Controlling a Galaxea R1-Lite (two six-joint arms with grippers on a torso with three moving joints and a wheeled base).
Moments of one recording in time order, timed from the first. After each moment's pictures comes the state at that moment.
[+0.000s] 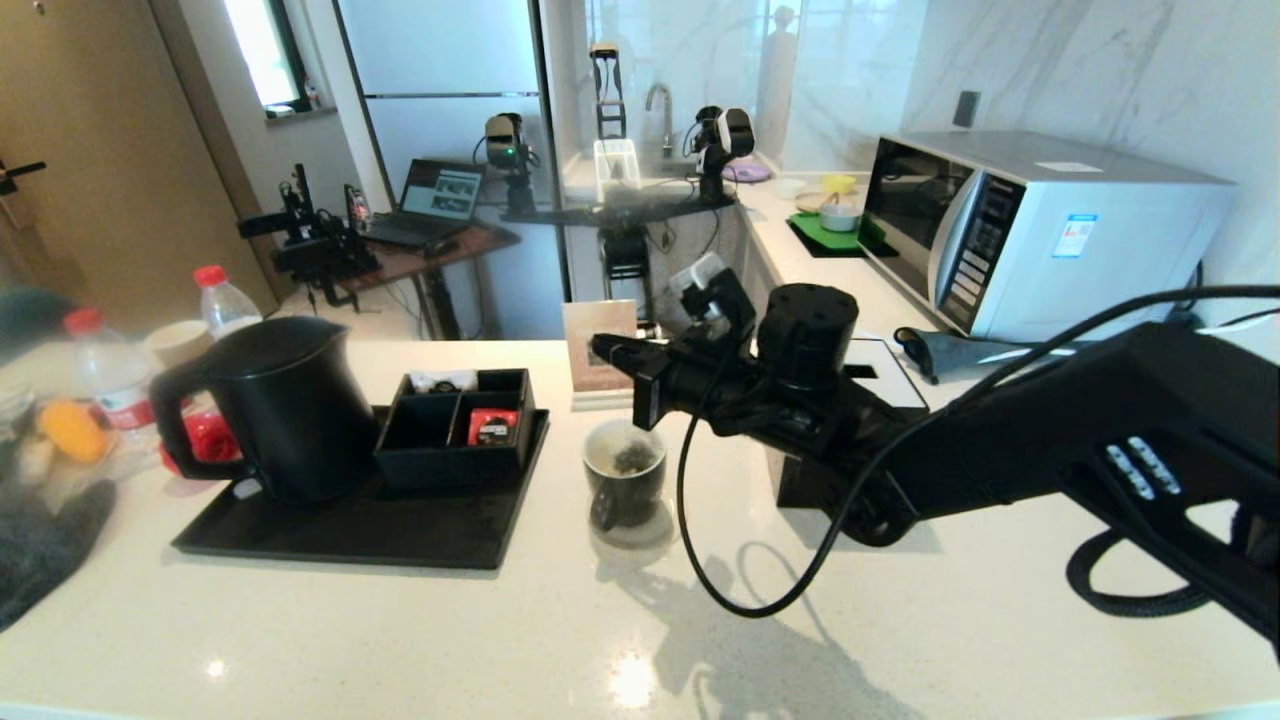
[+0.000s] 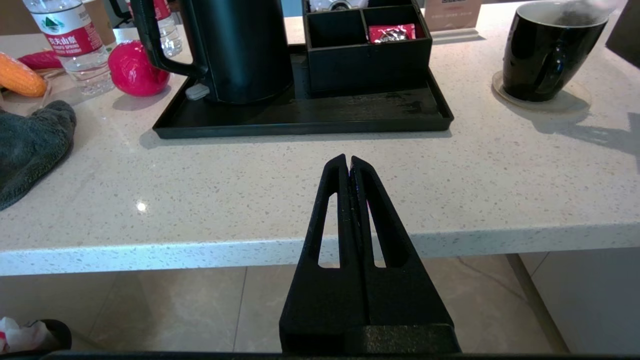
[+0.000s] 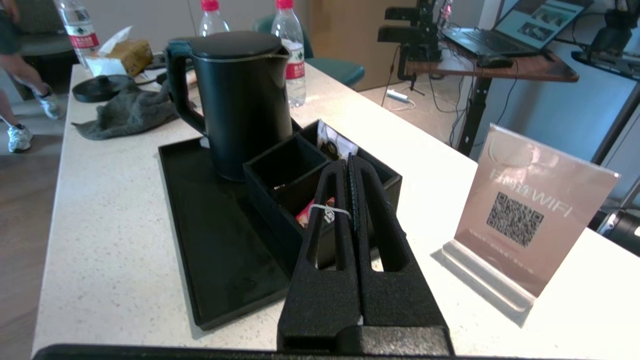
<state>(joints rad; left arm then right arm) 0.00 0.00 0.00 0.01 -0.01 0.04 0.66 2.22 -1.34 -1.02 0.37 0.01</state>
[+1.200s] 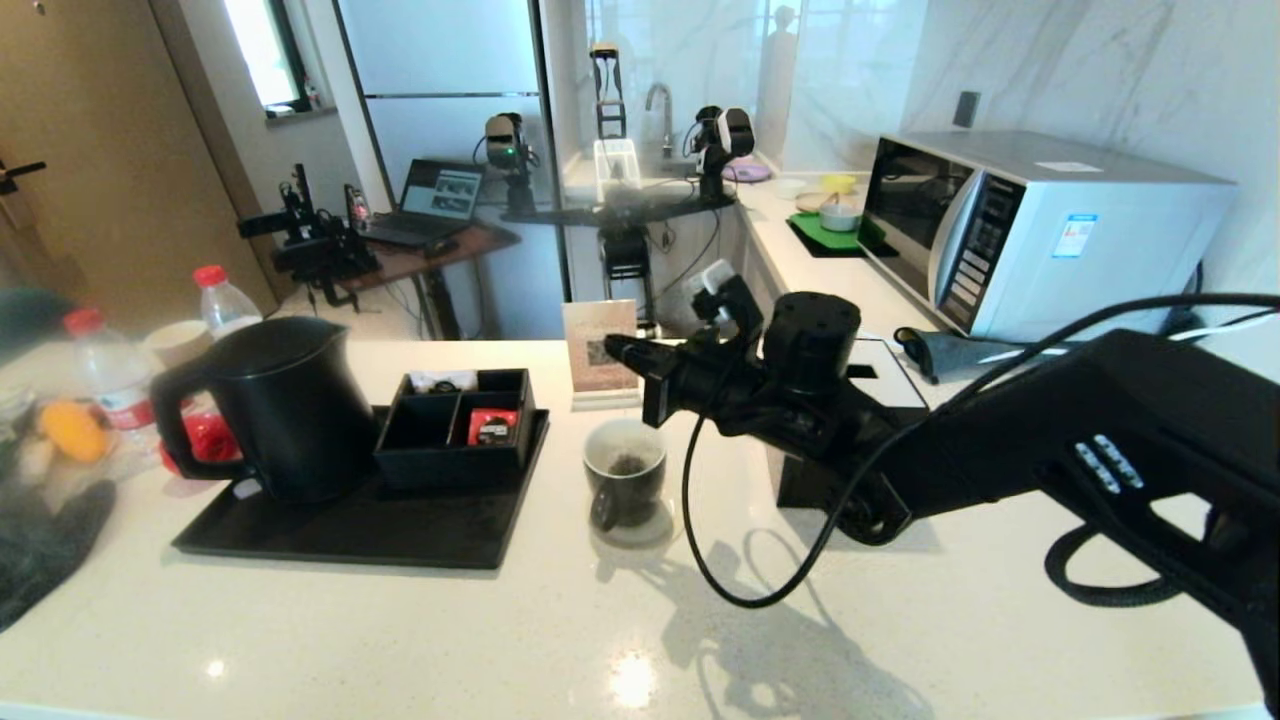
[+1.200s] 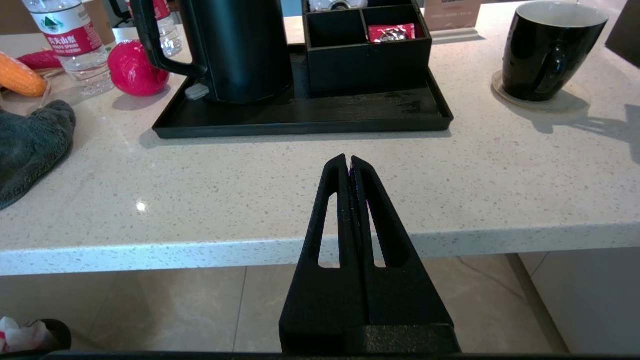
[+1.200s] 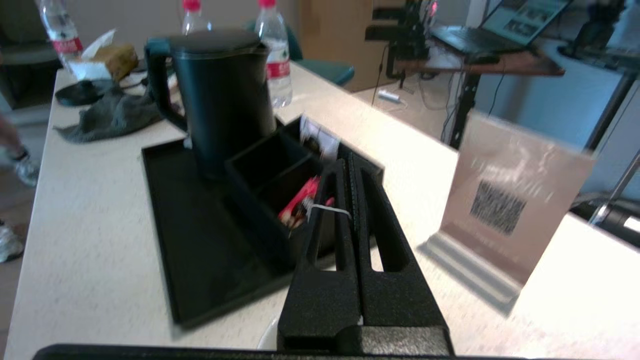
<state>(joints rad) 0.00 0.00 0.00 0.01 -0.01 0.04 0.63 2.25 -1.35 -1.06 0.37 0.03</state>
